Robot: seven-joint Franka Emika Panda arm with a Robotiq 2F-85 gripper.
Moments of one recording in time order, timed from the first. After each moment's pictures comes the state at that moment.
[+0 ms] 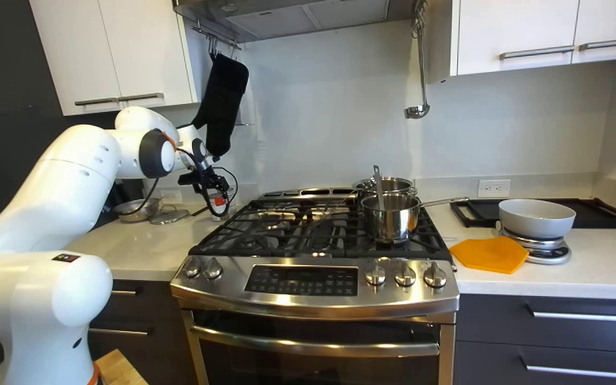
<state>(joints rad) 0.61 0.79 0.17 -1.09 -0.33 2.21 0.35</state>
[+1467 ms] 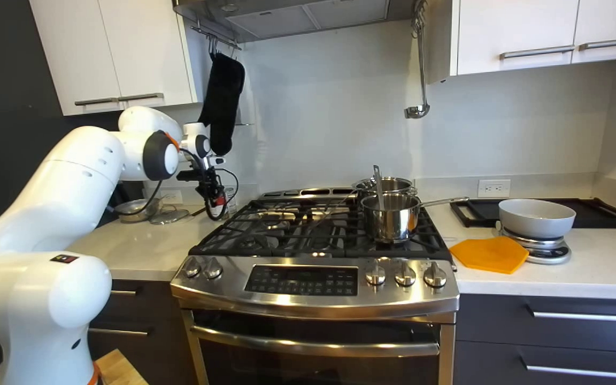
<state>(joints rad) 0.58 0.81 0.19 -1.02 -0.21 1.97 0.36</state>
